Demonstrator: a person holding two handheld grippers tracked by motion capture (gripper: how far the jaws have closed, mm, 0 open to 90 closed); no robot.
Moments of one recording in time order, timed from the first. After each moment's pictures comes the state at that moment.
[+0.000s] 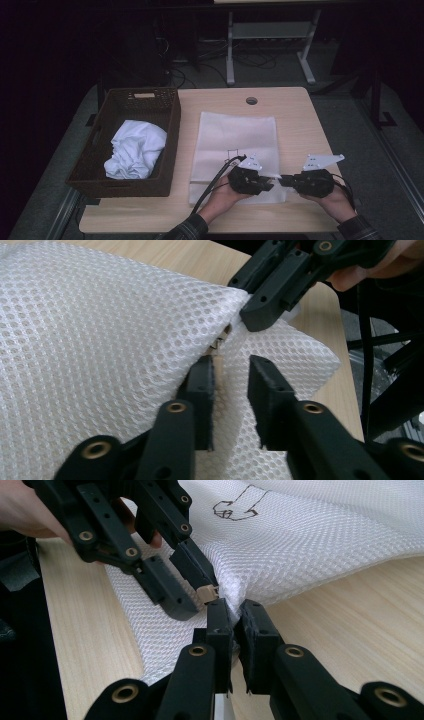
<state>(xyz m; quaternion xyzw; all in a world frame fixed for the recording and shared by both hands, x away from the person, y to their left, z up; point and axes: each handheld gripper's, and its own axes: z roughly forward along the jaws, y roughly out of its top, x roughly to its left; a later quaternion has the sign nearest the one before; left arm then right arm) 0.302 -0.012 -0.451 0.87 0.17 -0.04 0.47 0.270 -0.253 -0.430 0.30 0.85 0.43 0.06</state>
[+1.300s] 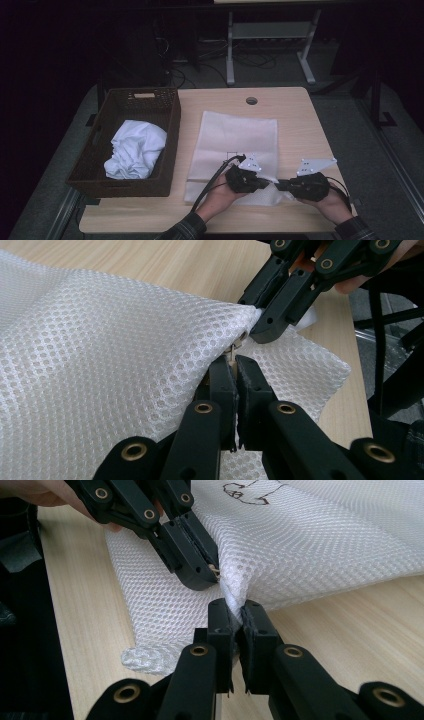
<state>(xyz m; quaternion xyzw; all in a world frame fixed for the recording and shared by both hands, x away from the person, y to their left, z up) 0.300 -0.006 -0.441 0.89 0.14 -0.02 0.44 0.264 -0.241 -0.434 0.28 0.86 0.42 0.06</state>
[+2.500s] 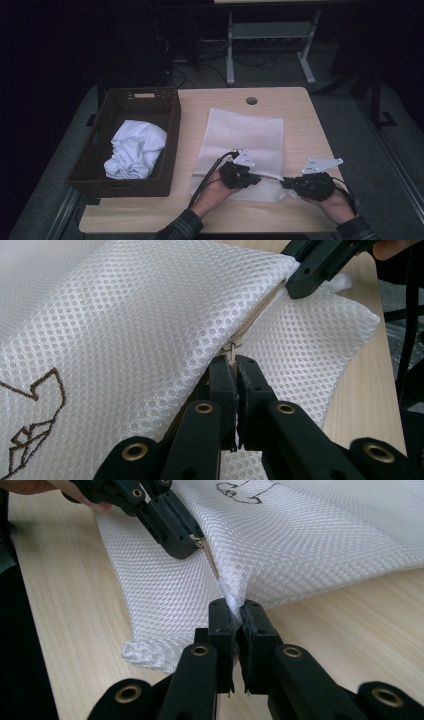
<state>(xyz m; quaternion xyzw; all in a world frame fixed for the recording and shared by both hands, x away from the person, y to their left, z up) 0.312 0.009 -0.442 0.89 0.16 -0.01 0.42 0.262 -0.251 -0.432 0.31 0.85 0.41 0.08</state>
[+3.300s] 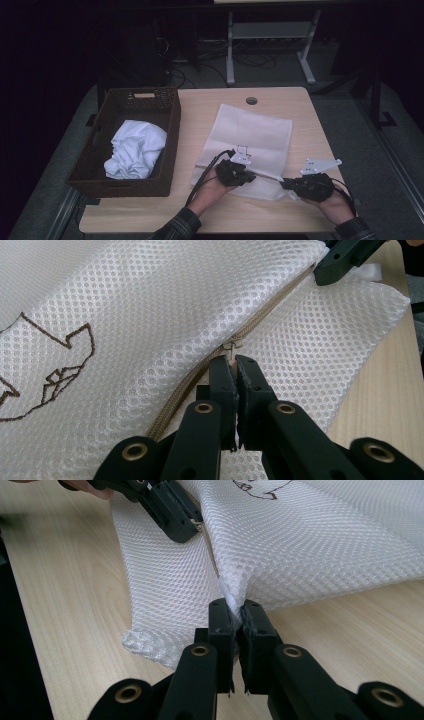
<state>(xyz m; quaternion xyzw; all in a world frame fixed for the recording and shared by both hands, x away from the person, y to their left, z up) 0.320 0.019 -0.446 0.90 0.18 0.00 0.40 0.261 -0.250 -0.435 0.32 0.86 0.40 0.08</state>
